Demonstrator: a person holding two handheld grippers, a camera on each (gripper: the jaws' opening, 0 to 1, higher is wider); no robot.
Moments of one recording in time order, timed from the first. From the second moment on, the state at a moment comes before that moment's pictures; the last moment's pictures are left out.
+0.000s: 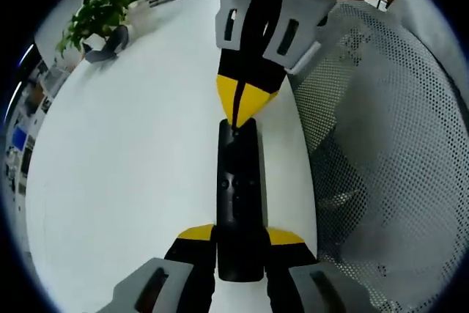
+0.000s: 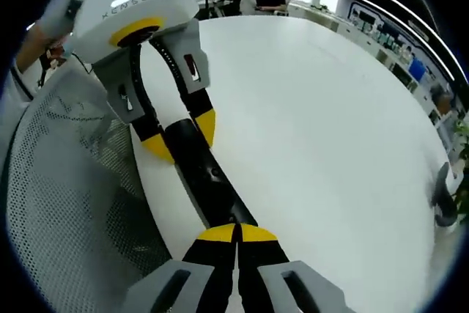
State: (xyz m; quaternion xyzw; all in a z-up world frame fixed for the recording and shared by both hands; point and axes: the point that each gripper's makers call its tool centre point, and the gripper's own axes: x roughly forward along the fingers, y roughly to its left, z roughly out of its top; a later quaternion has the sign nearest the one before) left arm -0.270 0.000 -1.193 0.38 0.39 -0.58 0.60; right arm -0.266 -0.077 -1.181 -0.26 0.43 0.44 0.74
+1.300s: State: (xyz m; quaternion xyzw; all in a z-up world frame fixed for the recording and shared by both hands) left arm -0.270 0.001 -1.194 0.37 0.37 -0.60 0.60; right arm -0.271 -0.067 -1.182 -0.40 0.32 0.58 0.63
